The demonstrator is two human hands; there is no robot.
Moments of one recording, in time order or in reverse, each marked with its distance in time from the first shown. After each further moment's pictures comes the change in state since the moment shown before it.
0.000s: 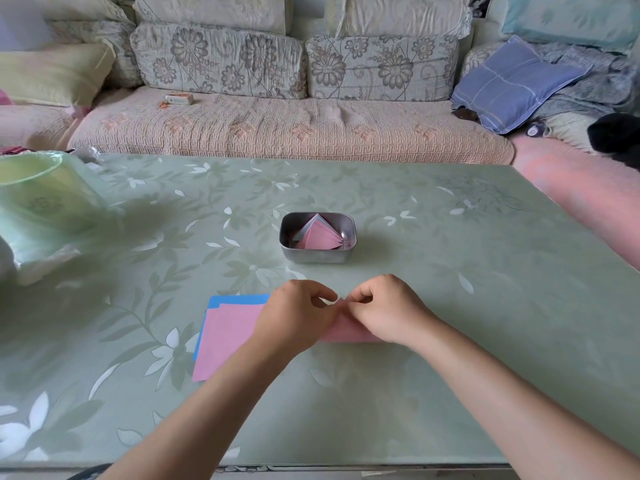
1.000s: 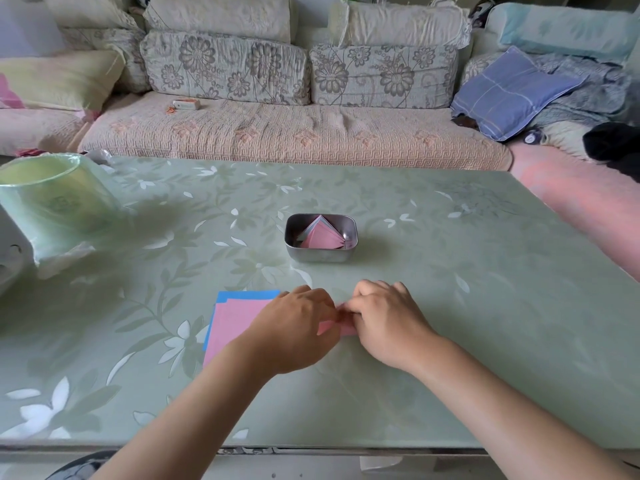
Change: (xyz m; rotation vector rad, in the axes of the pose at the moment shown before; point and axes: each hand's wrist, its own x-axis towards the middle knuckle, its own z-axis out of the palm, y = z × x) left_hand -0.023 -0.010 -0.018 0.507 -0.174 0.502; right_hand -0.017 0.012 0.014 -0.513 0.086 -0.410
